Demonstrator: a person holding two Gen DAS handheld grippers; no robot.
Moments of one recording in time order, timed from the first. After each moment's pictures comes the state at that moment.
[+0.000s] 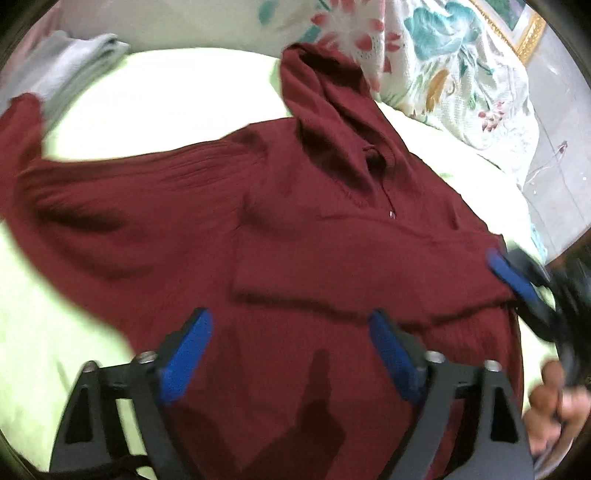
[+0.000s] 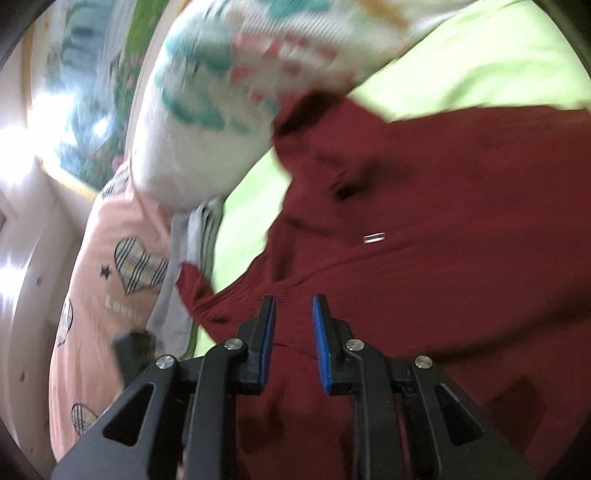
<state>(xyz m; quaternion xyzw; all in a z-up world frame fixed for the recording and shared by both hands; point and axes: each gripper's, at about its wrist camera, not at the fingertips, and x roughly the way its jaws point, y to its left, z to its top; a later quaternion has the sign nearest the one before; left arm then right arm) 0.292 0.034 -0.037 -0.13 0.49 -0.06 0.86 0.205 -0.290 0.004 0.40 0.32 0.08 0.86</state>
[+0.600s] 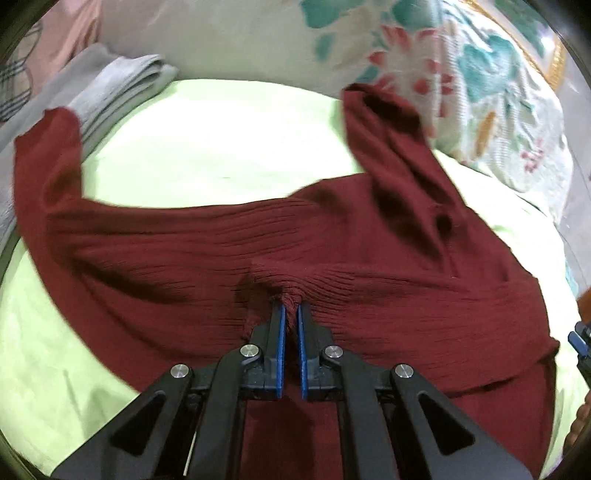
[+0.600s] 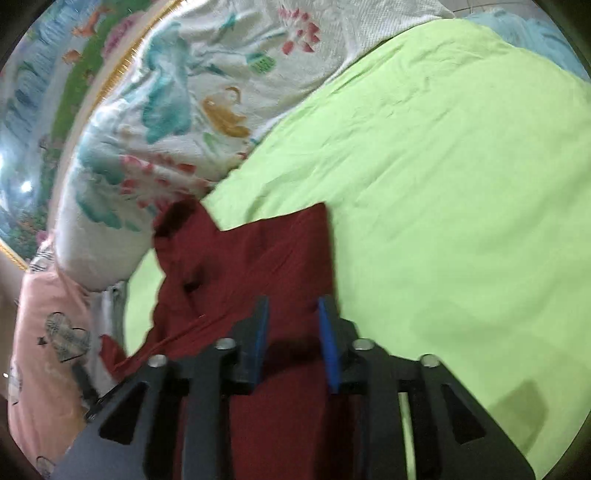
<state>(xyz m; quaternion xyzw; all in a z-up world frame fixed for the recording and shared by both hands) 0.312 0.076 -0.044 -0.12 0.43 0.04 0.89 0.139 -0.423 0.016 0.38 0.30 -0.14 0.87</state>
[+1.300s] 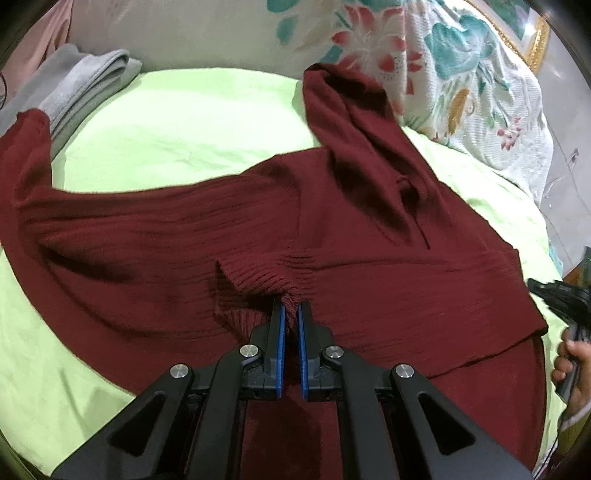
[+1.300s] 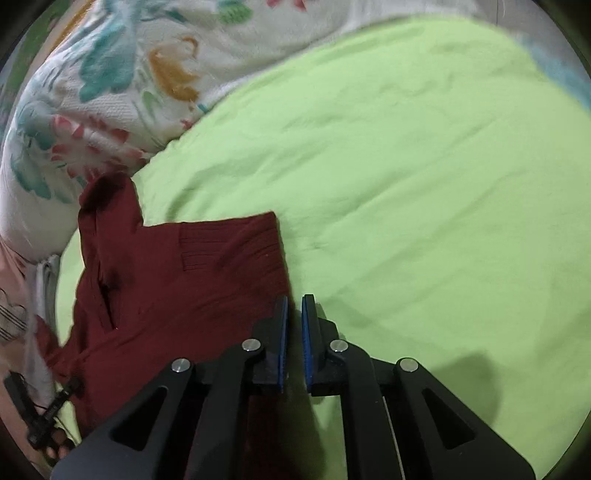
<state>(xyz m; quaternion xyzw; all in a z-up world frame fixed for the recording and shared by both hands) 0.307 0.049 -0.046 -0.12 0.45 -0.02 0.88 0.206 -0.458 -0.014 0.28 0.38 -0.19 0.86</state>
